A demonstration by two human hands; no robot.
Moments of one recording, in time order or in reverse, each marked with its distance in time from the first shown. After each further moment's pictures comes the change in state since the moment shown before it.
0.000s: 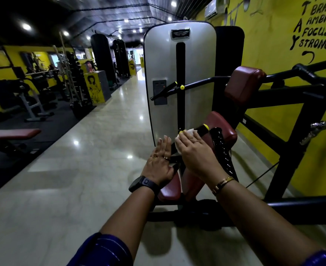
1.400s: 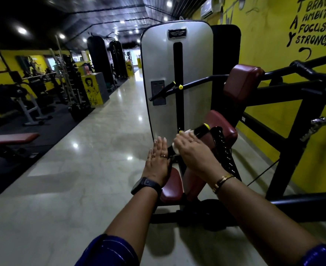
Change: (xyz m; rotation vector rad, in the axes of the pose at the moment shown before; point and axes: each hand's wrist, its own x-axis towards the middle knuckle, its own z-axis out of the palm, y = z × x) left_hand 0.006 -0.003 0.001 0.079 -0.071 -0.213; right_hand 0.008 -0.007 0.006 0.151 0.043 -0.043
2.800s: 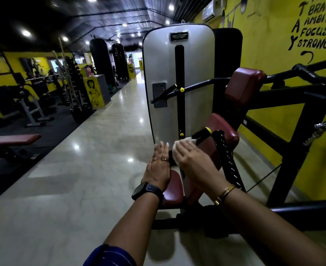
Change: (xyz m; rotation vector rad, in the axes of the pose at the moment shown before) left_hand 0.000 0.003 -0.002 -0.099 0.033 -0.021; right_hand -0.009 -0.010 0.011 -0.101 0.029 -0.044
